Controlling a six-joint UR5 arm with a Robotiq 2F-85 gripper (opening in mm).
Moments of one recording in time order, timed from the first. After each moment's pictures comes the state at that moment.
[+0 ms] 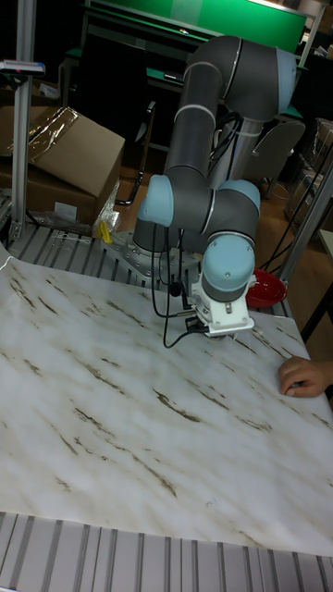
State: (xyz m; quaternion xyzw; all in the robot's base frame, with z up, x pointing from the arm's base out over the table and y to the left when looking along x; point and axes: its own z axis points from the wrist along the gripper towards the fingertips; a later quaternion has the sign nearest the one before) arm 0.324 0.163 0.011 0.11 -0.94 -0.15 0.27
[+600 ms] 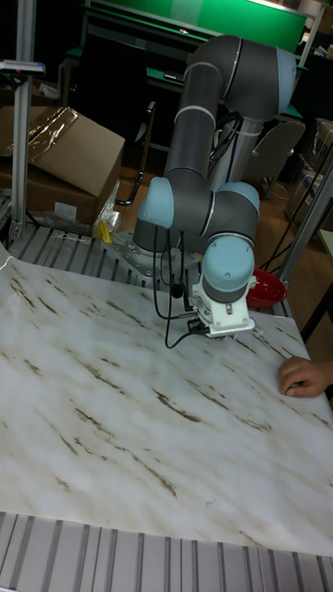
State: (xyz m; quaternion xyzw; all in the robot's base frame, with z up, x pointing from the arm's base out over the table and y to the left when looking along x) arm 0.324 0.169 0.005 0.10 -0.95 -0.15 0.26
